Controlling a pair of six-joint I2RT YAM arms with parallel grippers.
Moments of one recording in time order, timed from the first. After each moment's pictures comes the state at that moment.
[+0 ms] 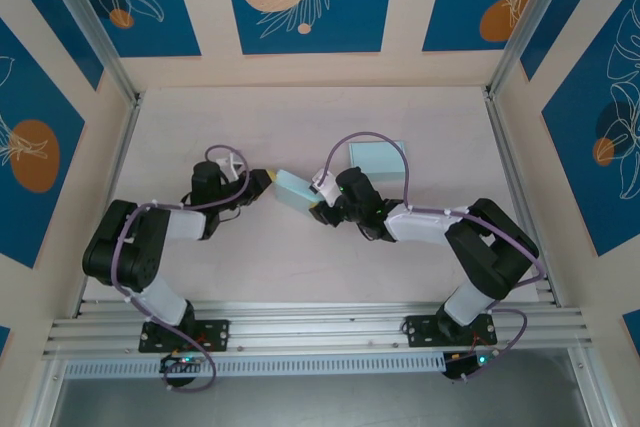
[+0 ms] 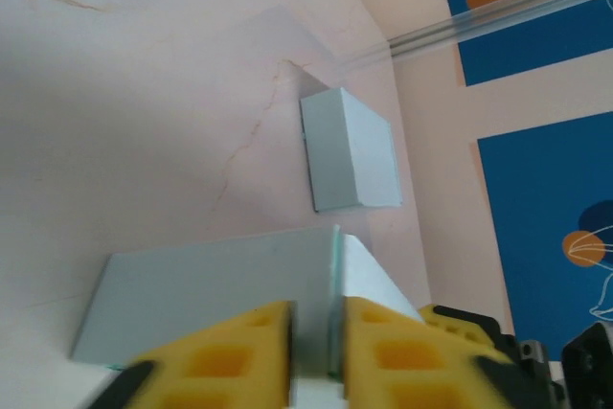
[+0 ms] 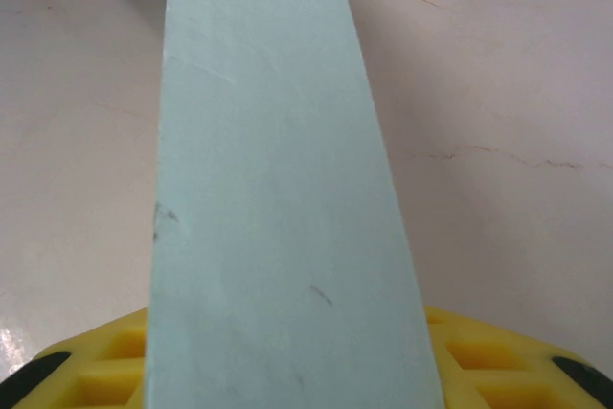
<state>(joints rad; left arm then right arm) -0.24 1.64 0.54 0.73 0.64 -0.95 0.73 1.61 0.75 0.20 -0.08 -0.15</state>
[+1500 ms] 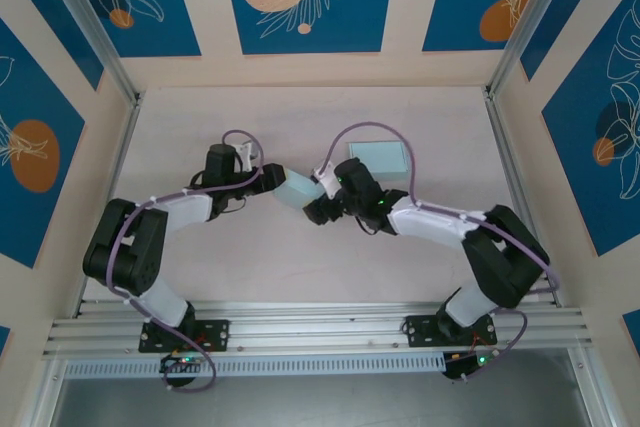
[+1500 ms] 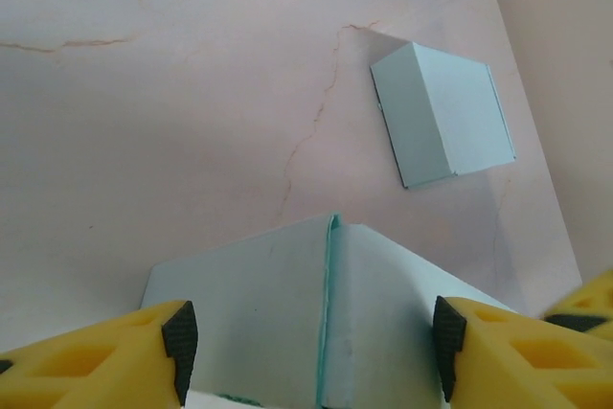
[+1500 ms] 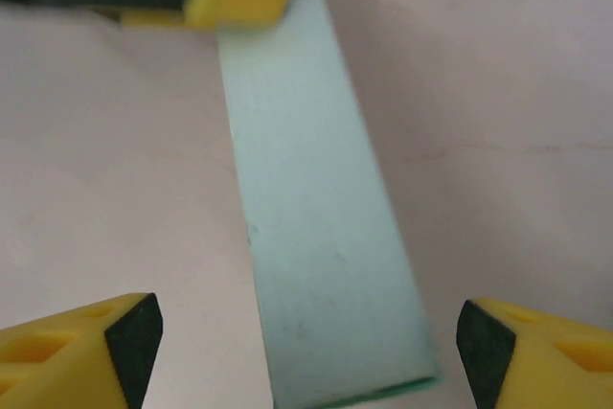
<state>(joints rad) -0.31 1.63 0.76 0.26 0.51 -0.58 0.72 1.47 0.89 -0.08 -0.08 0.06</state>
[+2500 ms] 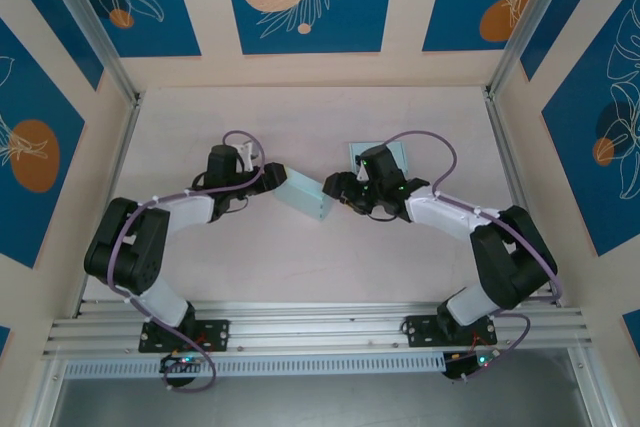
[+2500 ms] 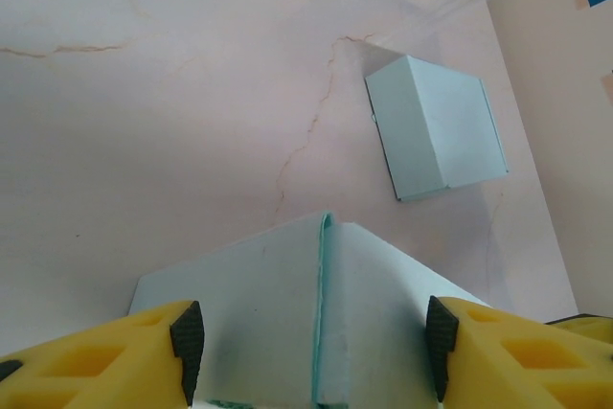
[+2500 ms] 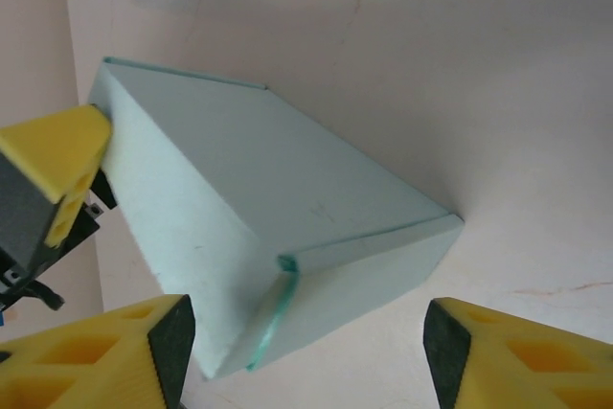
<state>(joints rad) -0.32 1.63 0.75 0.30 0.49 -0.62 0.54 1.52 0.84 -0.11 -0.38 0.94</state>
